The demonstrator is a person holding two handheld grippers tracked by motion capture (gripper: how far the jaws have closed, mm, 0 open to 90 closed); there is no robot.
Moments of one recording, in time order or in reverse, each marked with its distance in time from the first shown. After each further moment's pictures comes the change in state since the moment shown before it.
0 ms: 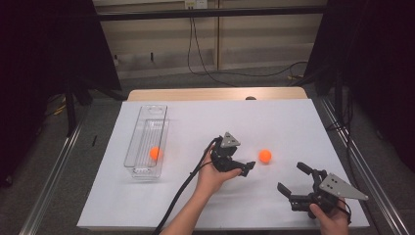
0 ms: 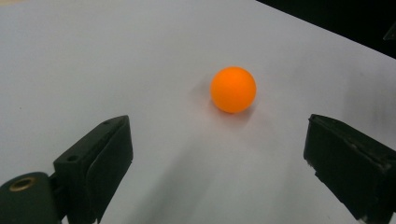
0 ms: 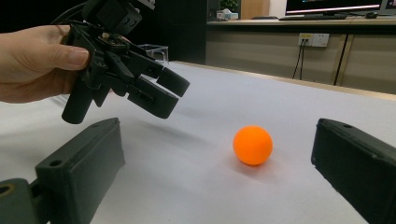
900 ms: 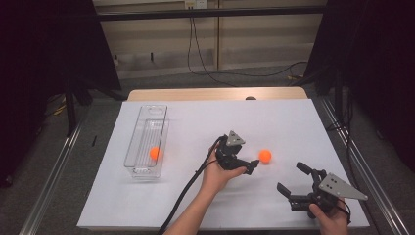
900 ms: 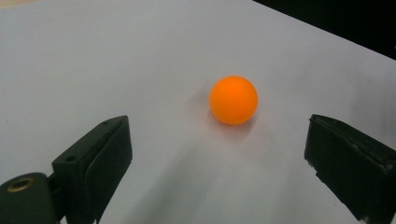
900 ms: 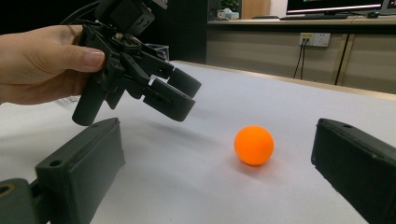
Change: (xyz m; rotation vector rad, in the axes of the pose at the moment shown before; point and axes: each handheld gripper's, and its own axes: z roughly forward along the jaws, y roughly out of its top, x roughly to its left) left arm -0.003 0.006 0.012 -0.001 0.008 0.002; right arm 0.000 0.000 0.001 0.003 0.003 -0.001
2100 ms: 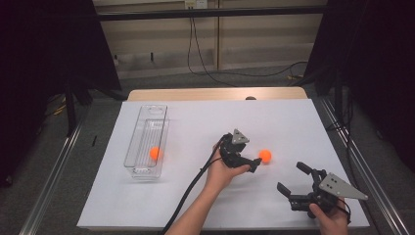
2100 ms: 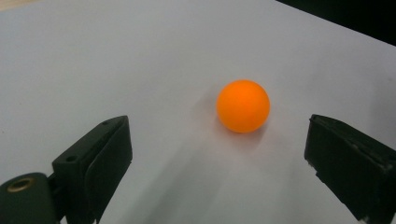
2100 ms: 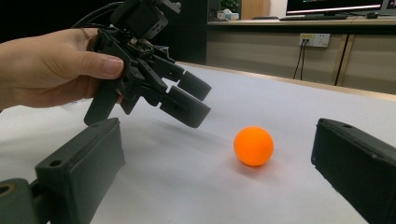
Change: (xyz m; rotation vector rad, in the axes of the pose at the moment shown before) left arm 0.000 0.005 0.015 0.024 0.027 0.022; right arm 0.000 0.000 0.000 -0.003 -0.001 0.003
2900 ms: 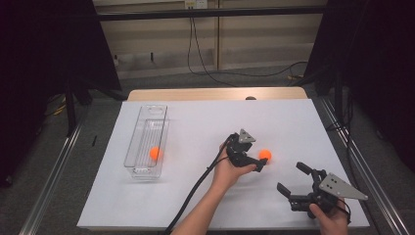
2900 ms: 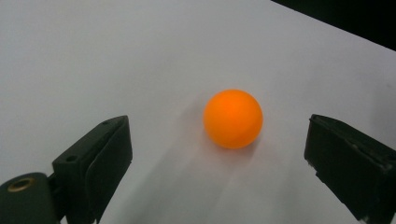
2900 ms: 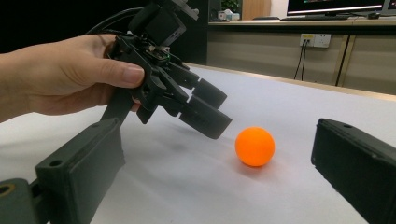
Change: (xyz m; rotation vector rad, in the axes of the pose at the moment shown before) left arm -0.005 0.005 0.019 0.011 -0.027 -0.009; right arm 0.001 0.000 0.000 -0.001 0.005 -0.004
